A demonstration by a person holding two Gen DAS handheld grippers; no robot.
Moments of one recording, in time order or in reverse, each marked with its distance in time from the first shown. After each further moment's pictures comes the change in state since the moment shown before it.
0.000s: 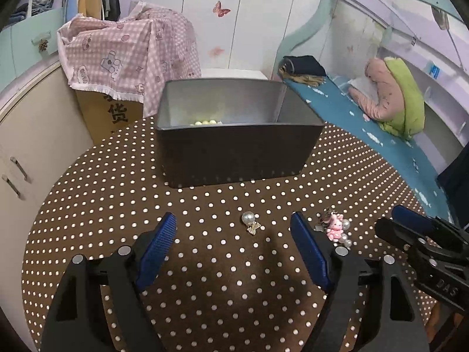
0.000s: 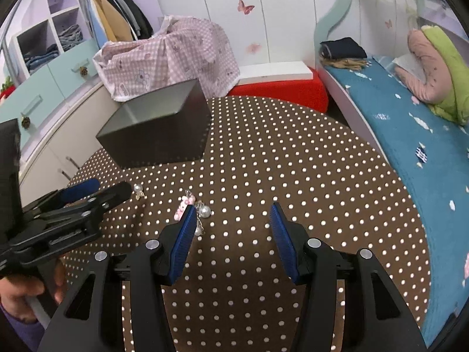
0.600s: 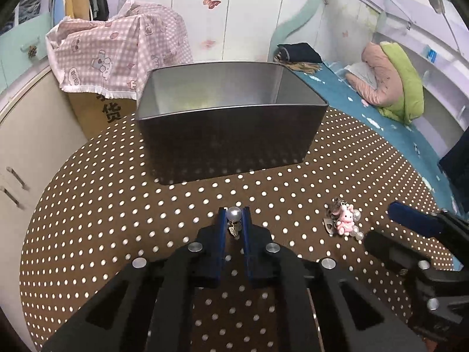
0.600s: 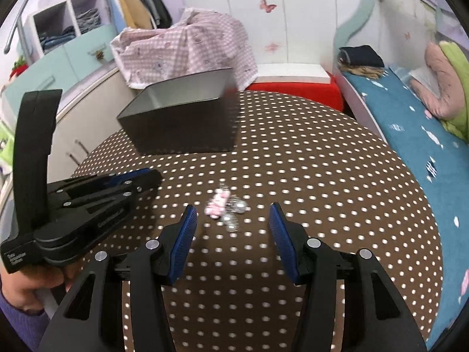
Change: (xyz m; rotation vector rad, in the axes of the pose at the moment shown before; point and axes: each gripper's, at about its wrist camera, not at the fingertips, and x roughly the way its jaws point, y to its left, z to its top) left arm 0.012 0.001 -0.002 0.041 0.035 -0.011; right arm 0.010 0.042 -0.004 -0.105 0.017 0.032
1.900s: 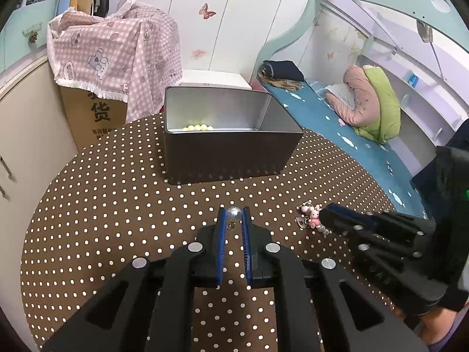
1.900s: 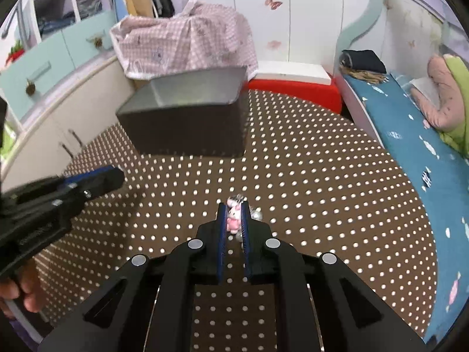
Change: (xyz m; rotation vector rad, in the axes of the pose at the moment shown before) left arm -0.044 0.018 -0.002 -0.054 -0.048 -0.139; right arm 0.016 0.011 0.016 -0.047 0.043 -0.059
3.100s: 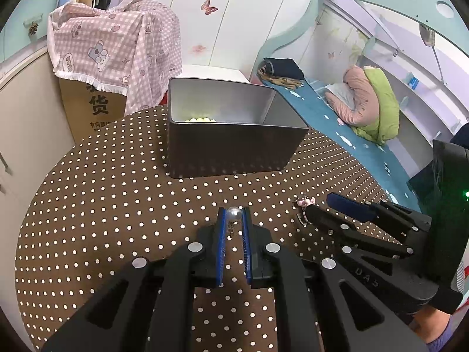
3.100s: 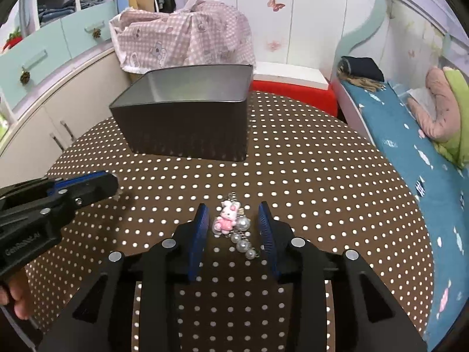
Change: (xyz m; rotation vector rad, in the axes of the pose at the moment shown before) left arm 0.007 0.011 -0.006 -0.017 0.012 -0.018; right arm 0.010 0.012 0.008 -0.042 -0.020 -0.033
